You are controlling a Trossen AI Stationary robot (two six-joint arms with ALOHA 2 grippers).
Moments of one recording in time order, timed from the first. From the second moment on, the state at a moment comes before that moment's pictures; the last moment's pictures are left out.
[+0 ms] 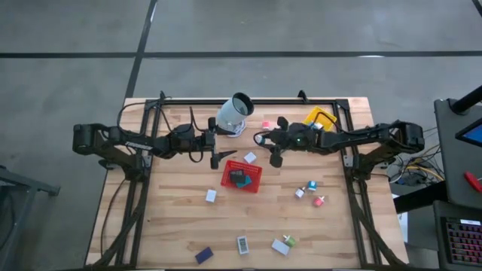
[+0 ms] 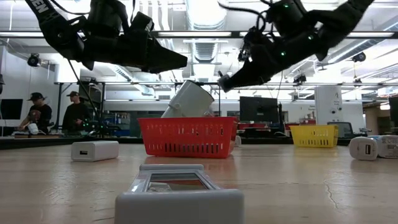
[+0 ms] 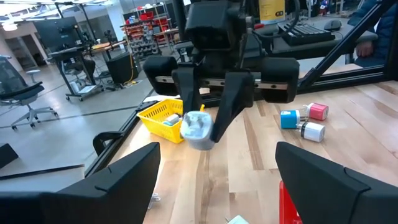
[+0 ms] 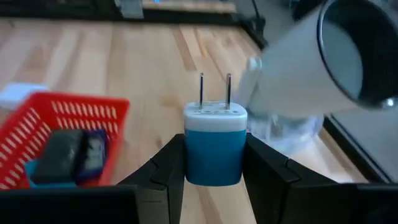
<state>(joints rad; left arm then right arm) 0.22 1.42 0.49 0.83 0.13 0.23 -0.20 1.42 0.64 0.39 0.07 -0.08</state>
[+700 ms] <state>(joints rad) 0.22 1.42 0.49 0.83 0.13 0.23 -0.23 1.42 0.38 0.94 0.00 -0.08</state>
